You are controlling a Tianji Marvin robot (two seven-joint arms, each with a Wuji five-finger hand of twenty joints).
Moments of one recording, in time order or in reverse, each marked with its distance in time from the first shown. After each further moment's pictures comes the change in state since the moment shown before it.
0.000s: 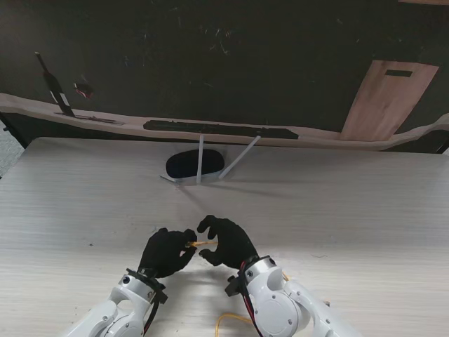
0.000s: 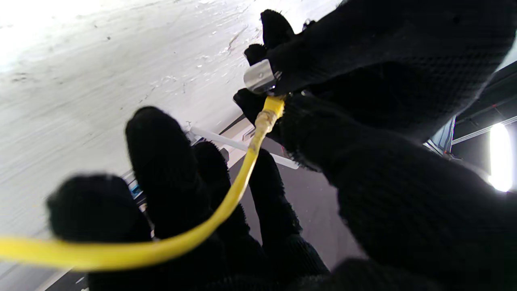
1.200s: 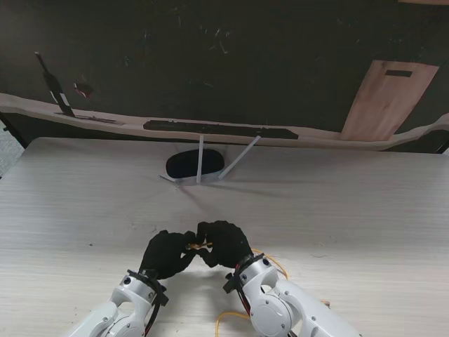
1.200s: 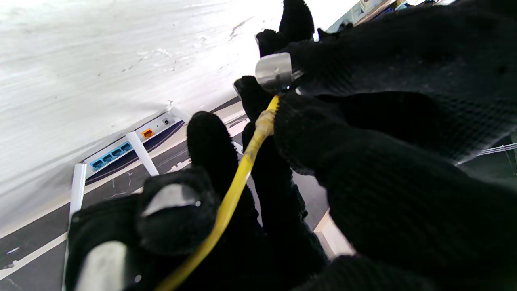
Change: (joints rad) left arm 0.007 -0.001 0.004 -0.010 -0.023 0.017 -0.027; right arm 0.074 -0.013 -0.063 0.129 -0.189 -0.108 -0.135; left_hand -0.001 -0.002 0.000 0.000 0.011 0.002 0.001 0.000 0.000 0.001 0.000 0.000 0.000 0.005 0.000 0.000 -0.009 0.008 0.007 0.000; right_hand 0.049 -0.001 0.009 -0.120 0.324 -0.058 0.260 -0.304 0.399 -0.105 0.014 -0.014 0.121 -0.095 0.378 0.163 0.154 -0.173 0.197 0.313
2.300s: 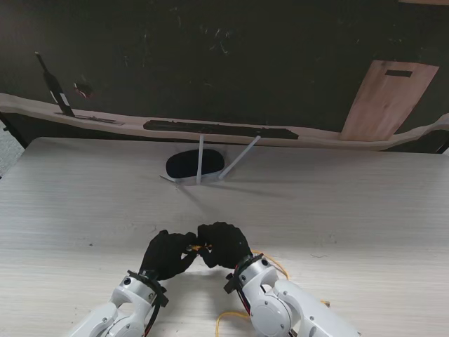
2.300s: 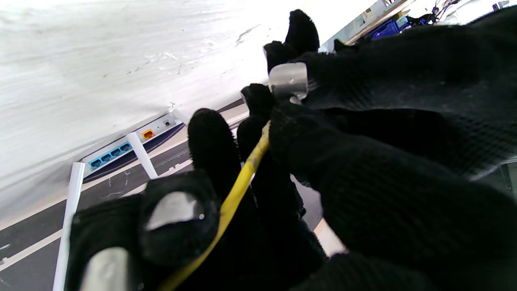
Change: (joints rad) left arm 0.005 0.000 -0.002 -0.004 -0.007 -0.003 -0.010; right arm 0.016 0.003 -0.015 0.023 -0.036 -0.004 -0.009; left_hand -0.032 0.000 0.007 0.000 -0.001 -0.034 -0.002 0.000 -0.031 -0.006 0.001 0.000 -0.069 0.017 0.007 0.005 -0.091 0.003 0.000 0.000; right_hand 0.024 0.063 -0.004 -0.009 0.061 0.027 -0.001 -0.028 0.037 -0.020 0.000 -0.001 0.004 -0.012 0.031 0.036 0.006 -0.011 0.005 0.063
